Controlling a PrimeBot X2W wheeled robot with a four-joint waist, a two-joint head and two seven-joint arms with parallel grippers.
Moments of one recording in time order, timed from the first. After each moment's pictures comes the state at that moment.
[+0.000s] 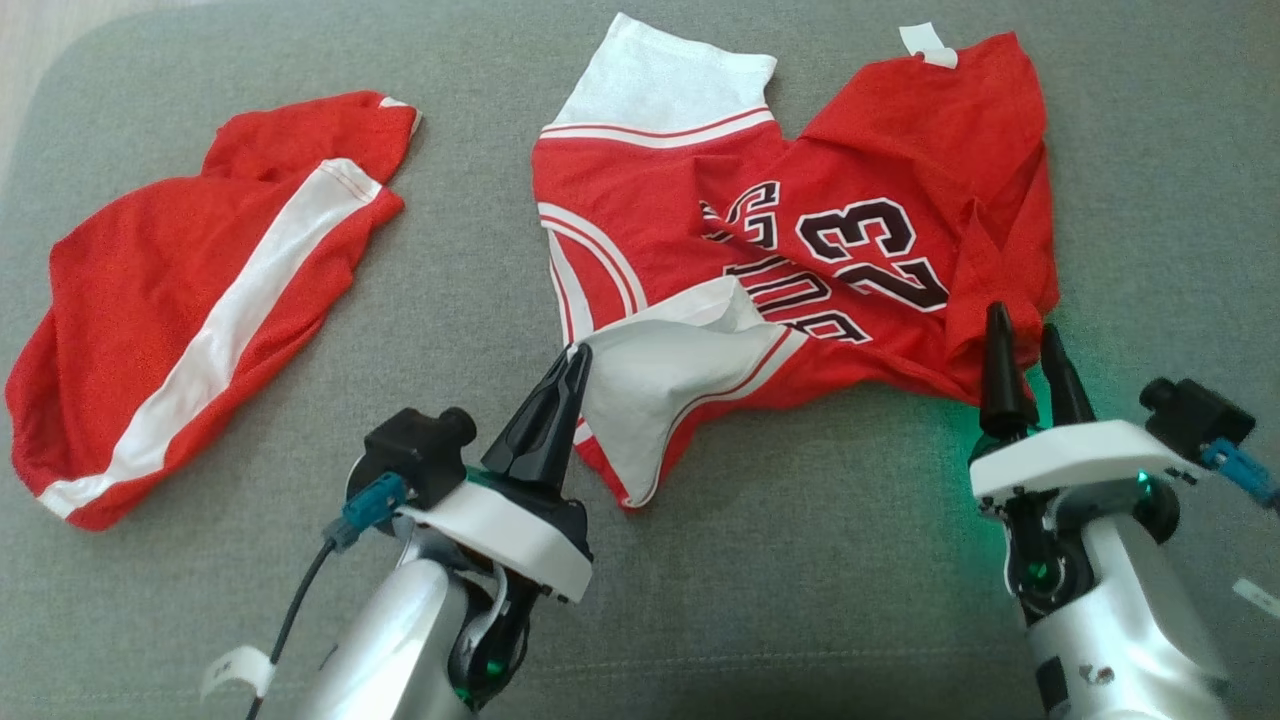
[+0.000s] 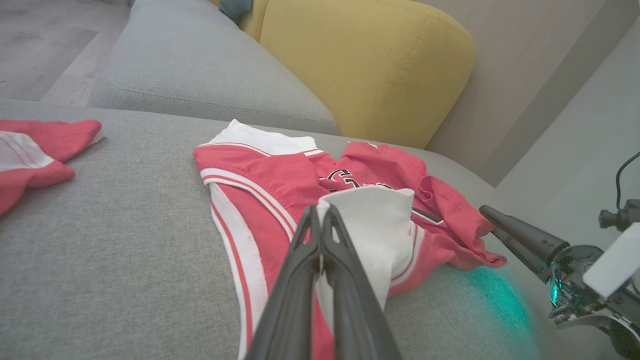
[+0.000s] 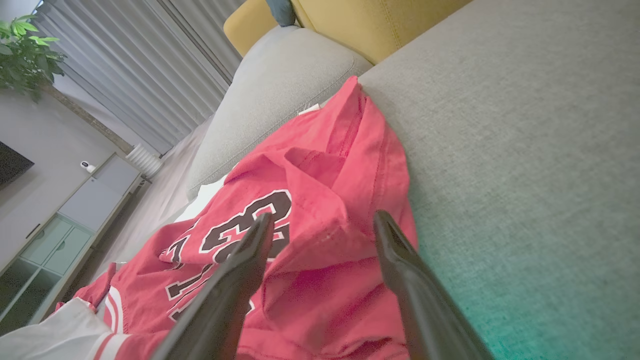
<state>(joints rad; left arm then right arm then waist) -0.25 0.04 -0.48 0.29 -0.40 -0.10 -0.25 -0.33 -0.05 0.04 0.57 0.63 0.12 -0.17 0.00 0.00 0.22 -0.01</state>
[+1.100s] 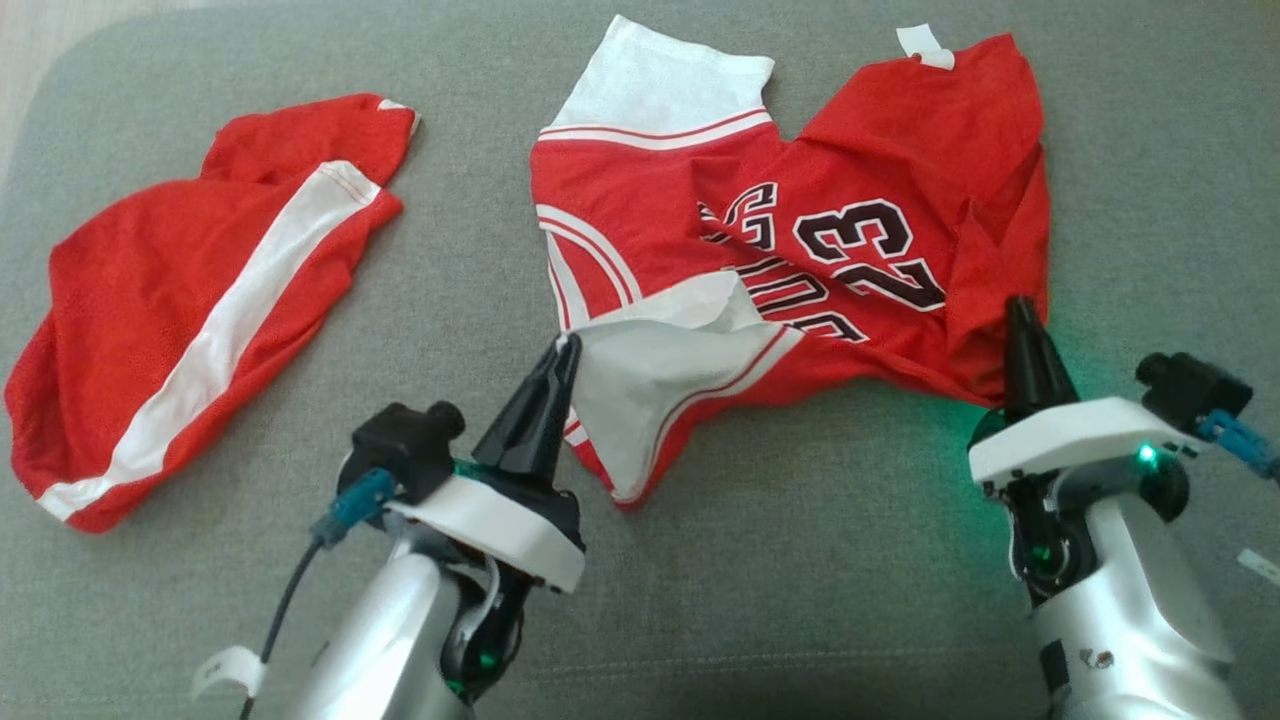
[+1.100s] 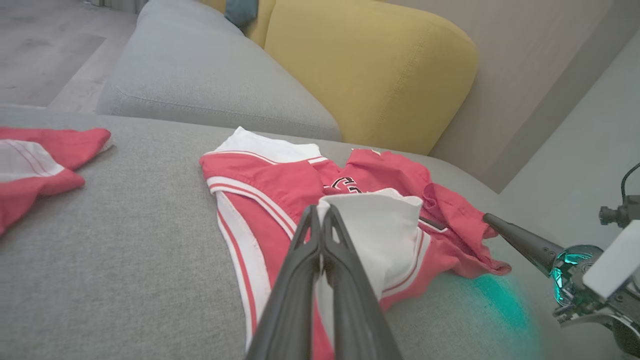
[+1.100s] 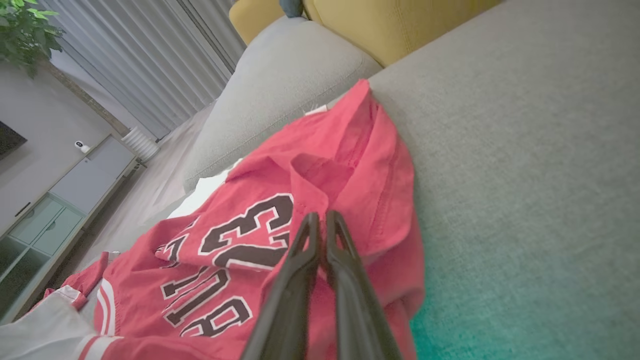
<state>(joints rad) -0.25 0.04 -0.47 0.28 -0.40 -0.09 -0.25 -0.36 -0.05 0.02 0.58 0.55 0.12 -0.12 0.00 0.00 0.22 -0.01</state>
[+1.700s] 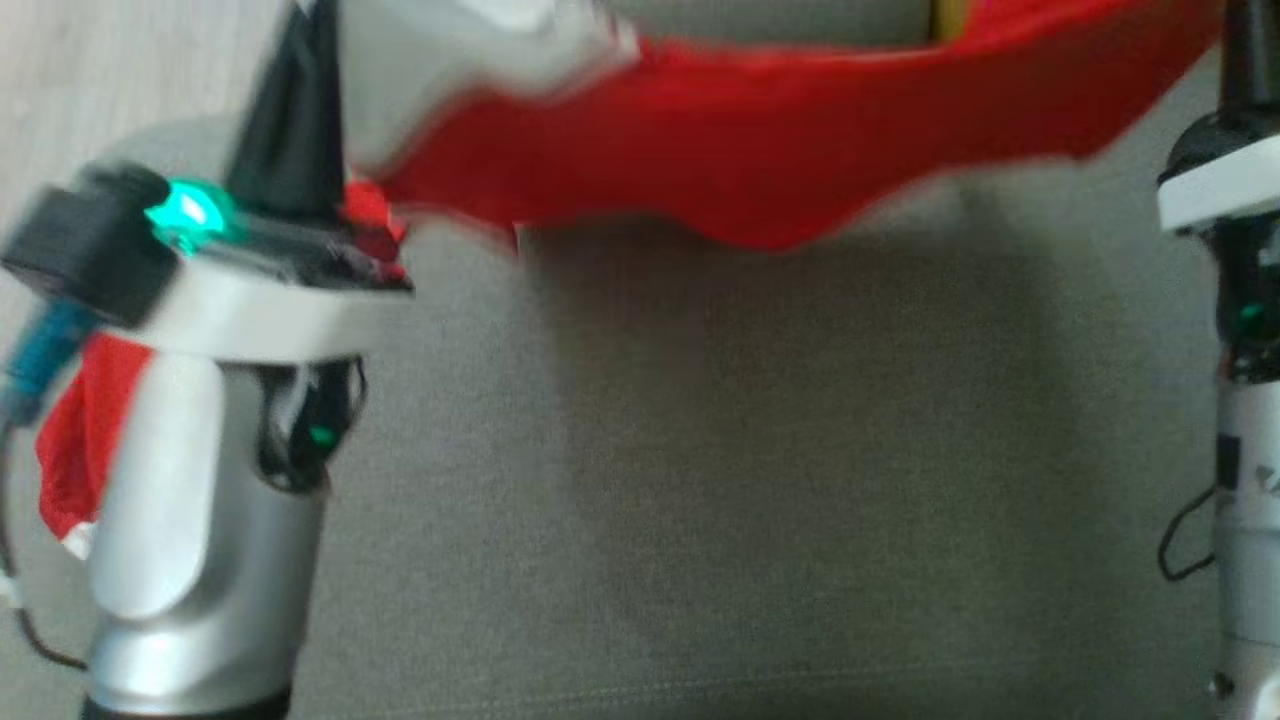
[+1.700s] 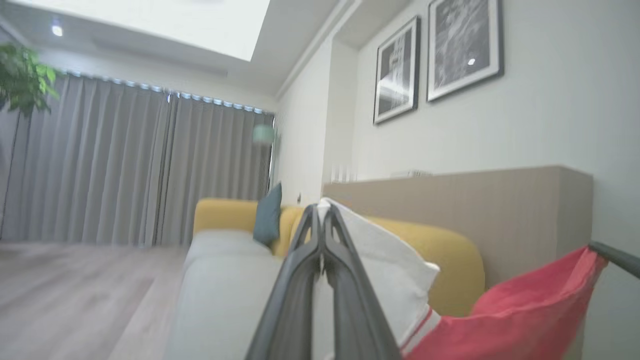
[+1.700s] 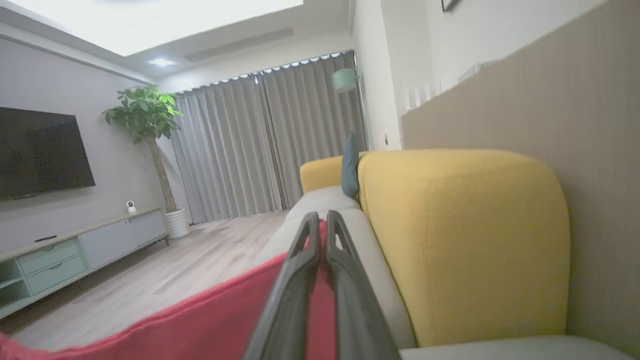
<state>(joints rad) -0.49 0.10 -0.19 0.03 -0.31 -0.11 -0.26 -0.60 -0.19 -0.07 0.17 0.38 0.12 0.11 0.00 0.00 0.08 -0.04</state>
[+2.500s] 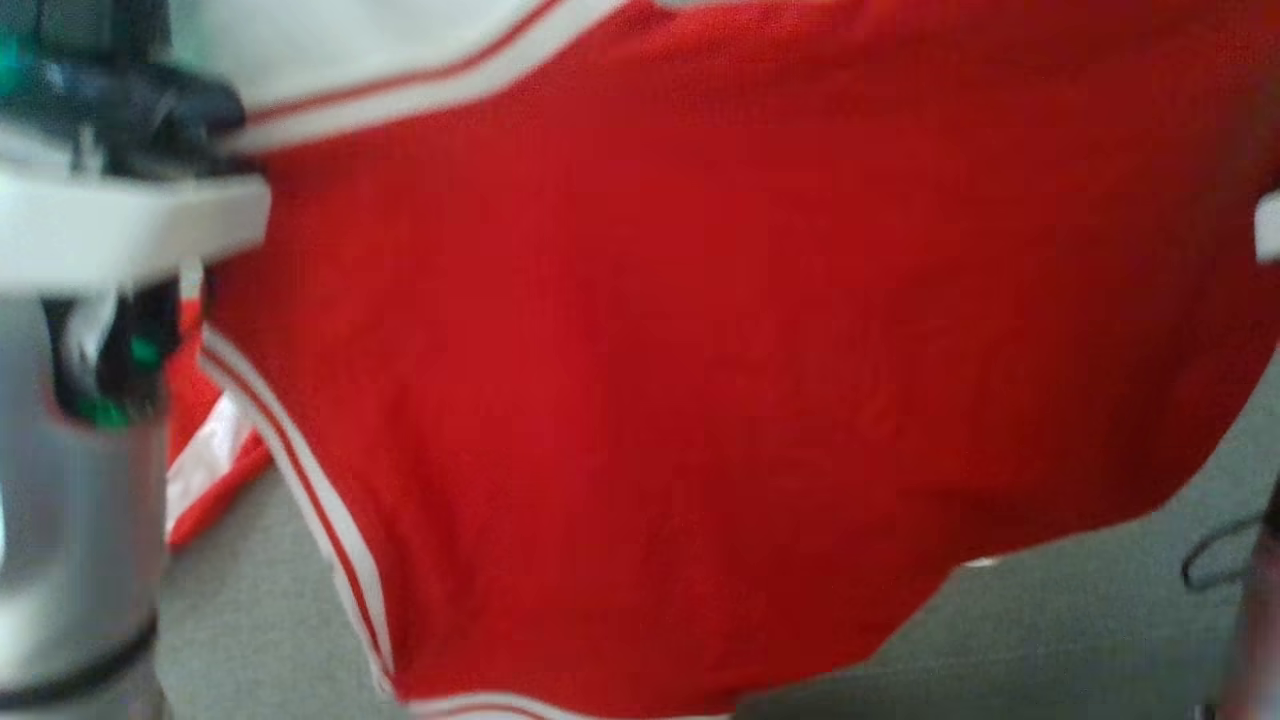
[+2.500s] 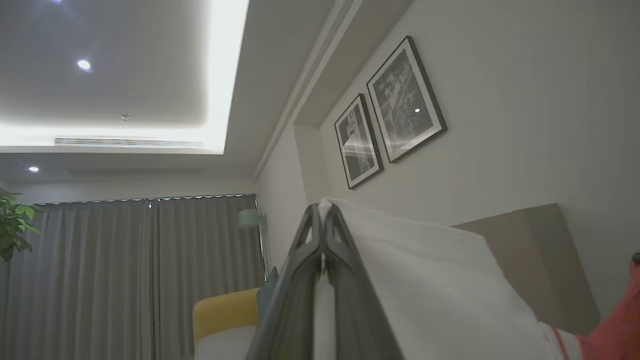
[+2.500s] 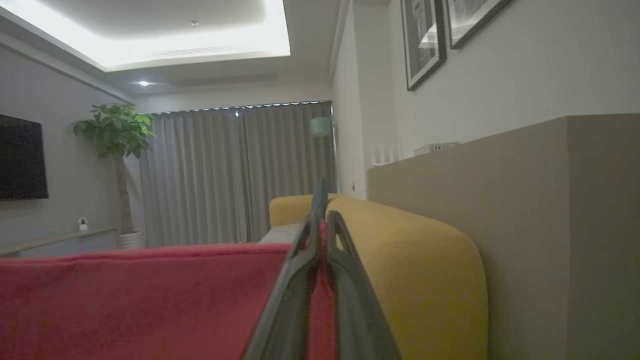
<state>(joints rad) -0.64 0.24 -0.13 -0.26 -0.33 -0.10 -0.03 -0.50 -0.10 -0.20 -0.27 0.22 0.12 0.39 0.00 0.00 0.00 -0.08</state>
